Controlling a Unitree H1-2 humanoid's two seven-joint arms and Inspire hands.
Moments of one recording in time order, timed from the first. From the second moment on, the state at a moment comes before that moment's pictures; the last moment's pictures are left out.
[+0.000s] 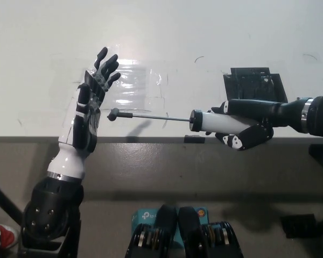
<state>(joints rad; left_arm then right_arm) -0.37 0.06 -0.01 -0.17 -0.06 -0.02 -0.10 -0.79 -0.51 0.38 -0.06 -0.25 0.37 0.94</state>
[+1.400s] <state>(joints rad) -0.46 -0.04 0.02 -0.01 -0.01 0.00 -0.03 -0.85 -0.41 0.47 -0.05 -0.26 0.44 0.94</state>
